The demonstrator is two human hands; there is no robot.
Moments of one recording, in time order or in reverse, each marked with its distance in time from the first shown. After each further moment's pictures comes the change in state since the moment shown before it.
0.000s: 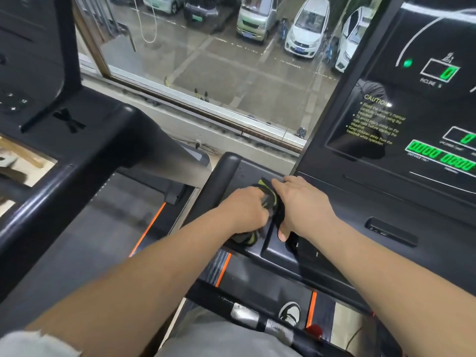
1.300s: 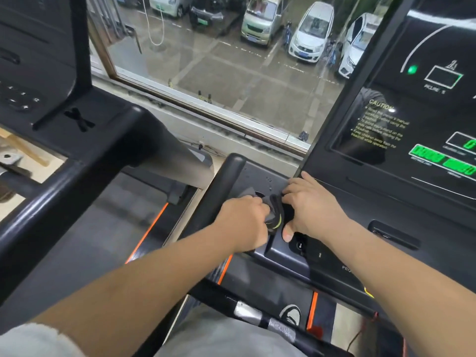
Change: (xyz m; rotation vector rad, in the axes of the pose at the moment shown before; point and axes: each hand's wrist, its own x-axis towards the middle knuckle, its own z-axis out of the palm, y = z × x) left_hand -0.021 -0.030 0.024 0.691 0.241 0.350; right_hand 0.015 0.026 0.022 -0.136 0.179 -0.259
